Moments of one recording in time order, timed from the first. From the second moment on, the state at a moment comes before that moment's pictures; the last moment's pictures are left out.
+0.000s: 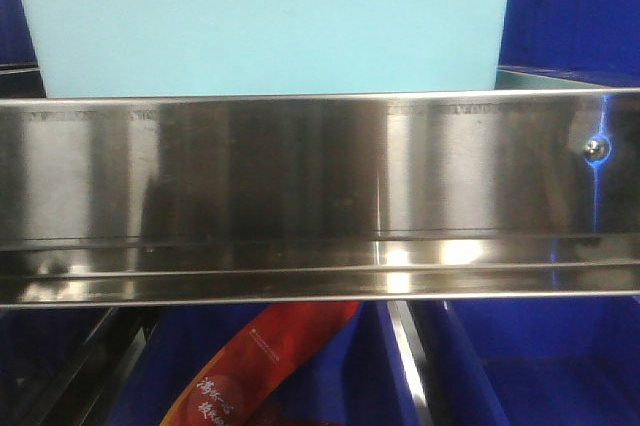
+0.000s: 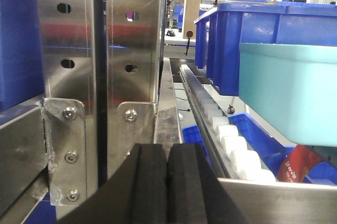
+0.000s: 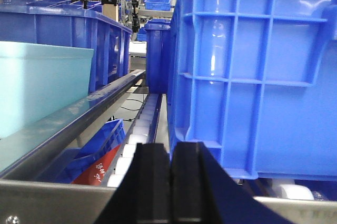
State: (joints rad) left arm 0.05 0.00 0.00 -0.01 0.05 -0.03; right arm -0.06 0.00 0.00 0.07 0.00 -0.09
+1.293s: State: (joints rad) left arm 0.05 0.06 -0.42 -0.04 0.43 -0.03; right arm -0.06 0.10 -0.44 0.07 0.42 -0.09
